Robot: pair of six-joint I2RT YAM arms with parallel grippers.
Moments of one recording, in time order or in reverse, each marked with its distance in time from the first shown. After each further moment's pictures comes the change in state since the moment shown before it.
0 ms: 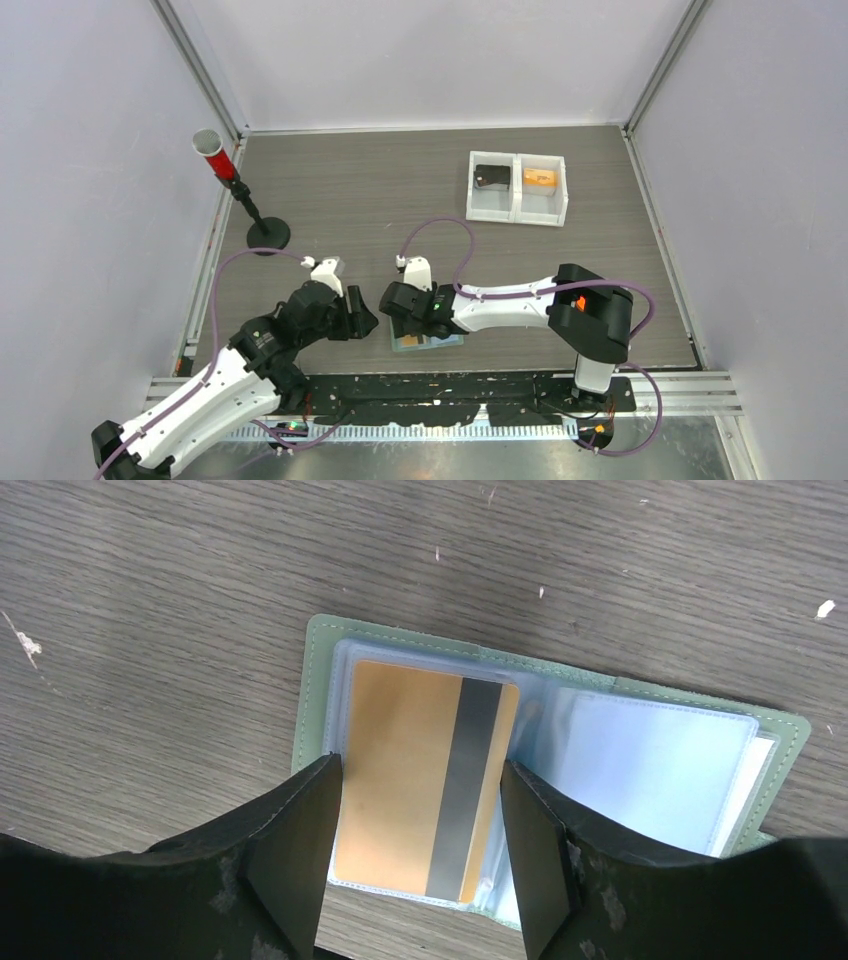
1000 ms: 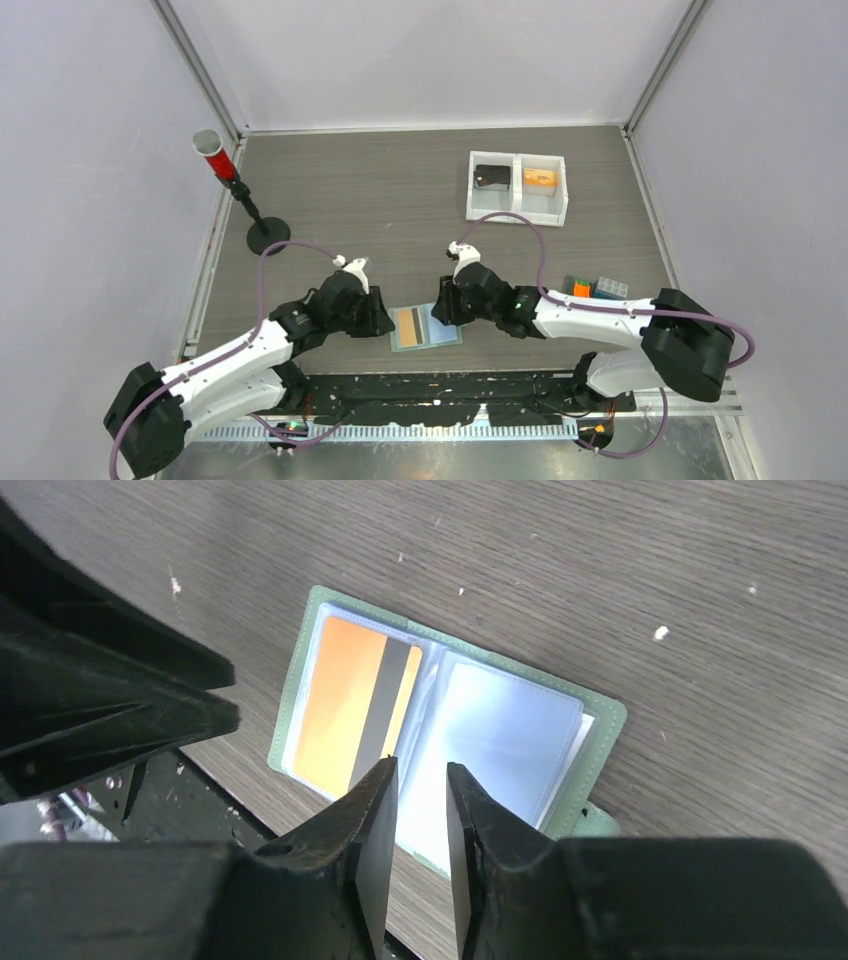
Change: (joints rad) left arm 0.003 0.315 -0.048 0.269 0.151 -0.035; right arm -0.213 -0.462 -0.468 0.380 -0.292 -0.211
